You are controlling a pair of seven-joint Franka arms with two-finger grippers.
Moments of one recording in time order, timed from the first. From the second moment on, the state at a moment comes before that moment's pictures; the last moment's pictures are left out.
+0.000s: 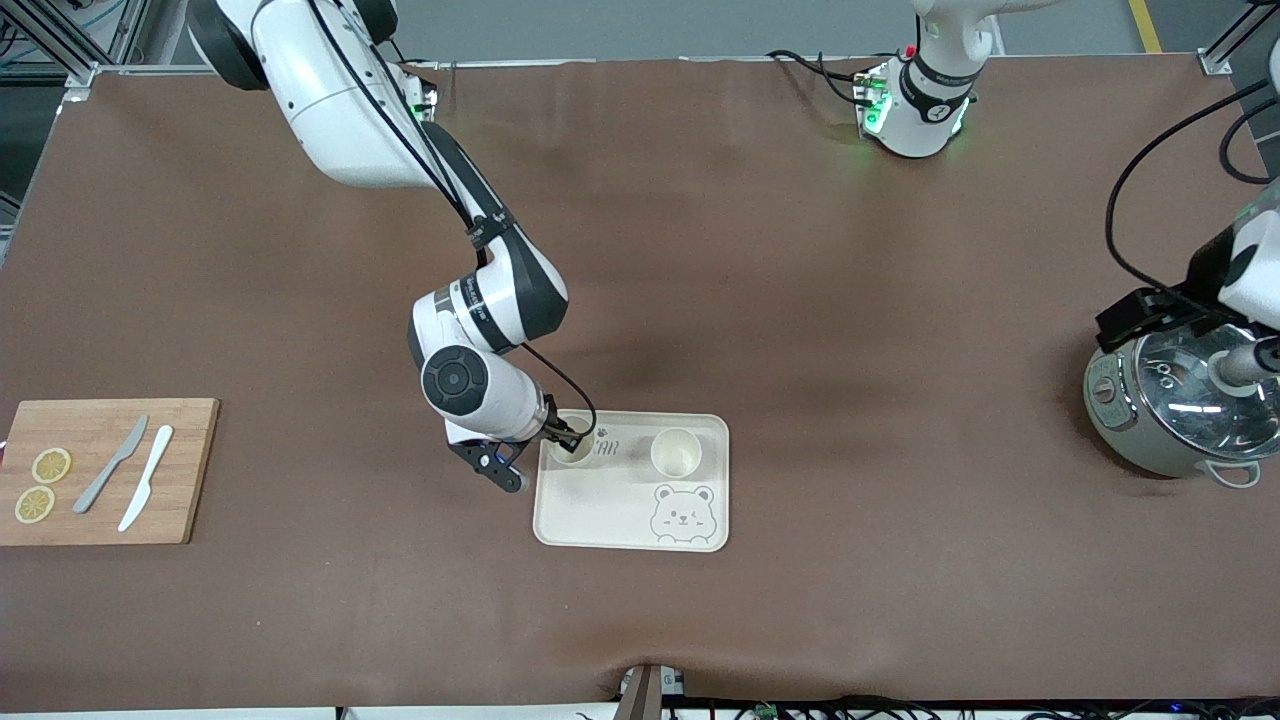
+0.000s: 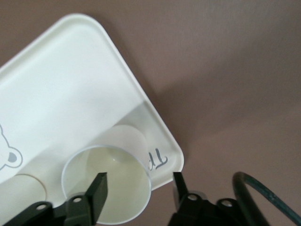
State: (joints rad) left arm 0.14 0.14 -0.20 -1.44 0.11 1.64 -0.19; right arm 0.54 0.80 -0.04 -1.32 0.19 2.10 0.99
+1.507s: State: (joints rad) left arm 0.23 0.04 -0.20 -1.44 0.11 1.52 -0.08; right arm 0.25 0.29 -0.12 -1.50 0.05 1.73 0.43
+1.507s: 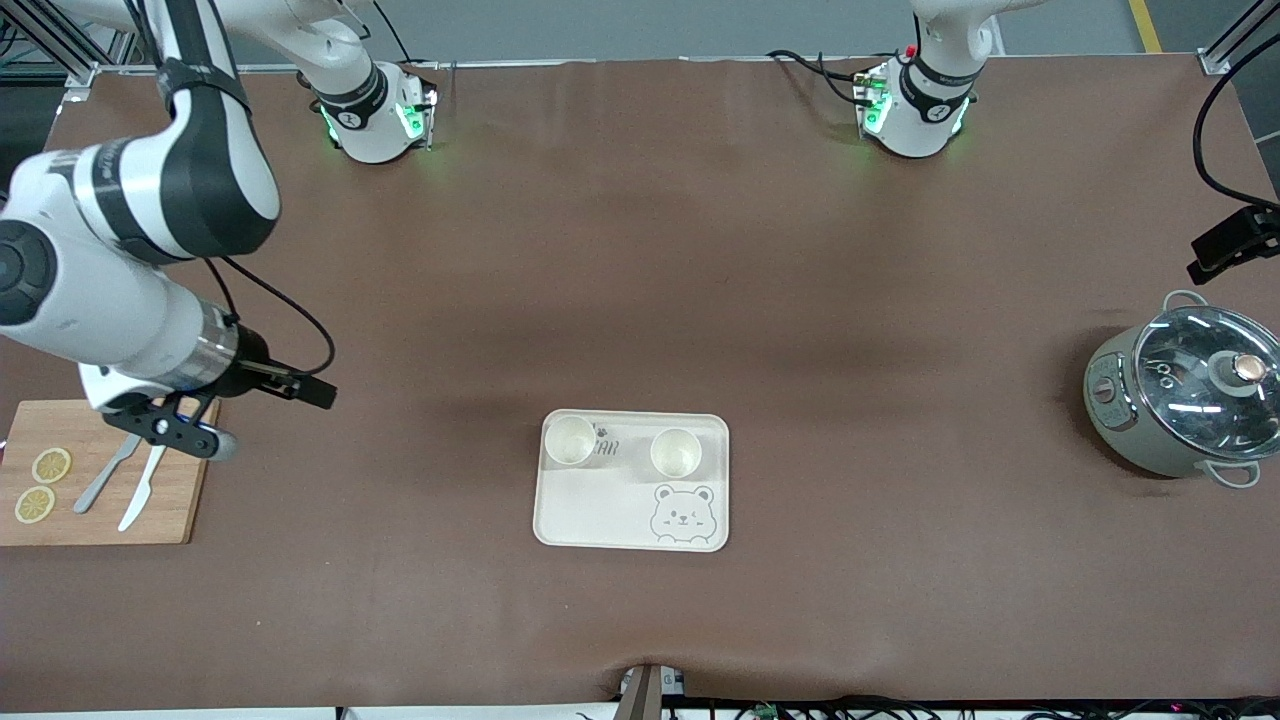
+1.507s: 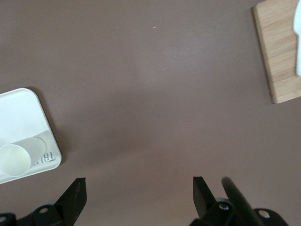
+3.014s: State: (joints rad) left arm -0.09 -0.11 0.00 -1.63 0.02 1.53 -0.16; right arm -0.02 0.01 -0.12 -1.53 0.00 1.54 -0.22
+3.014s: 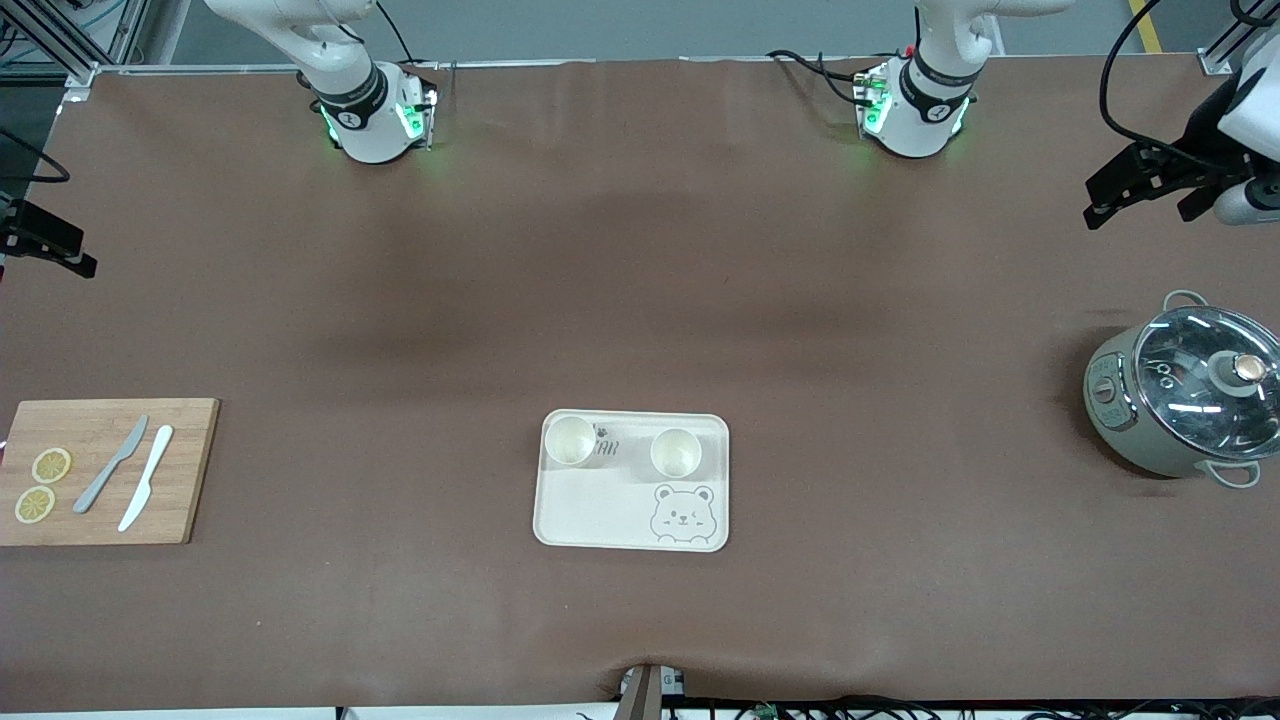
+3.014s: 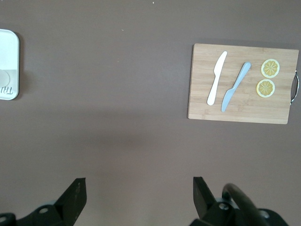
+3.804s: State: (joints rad) left arm -0.10 -0.06 -0.01 -1.60 0.02 1.56 -0.16; right arm -0.01 0.00 -0.11 -1.51 0.03 1.48 -0.22
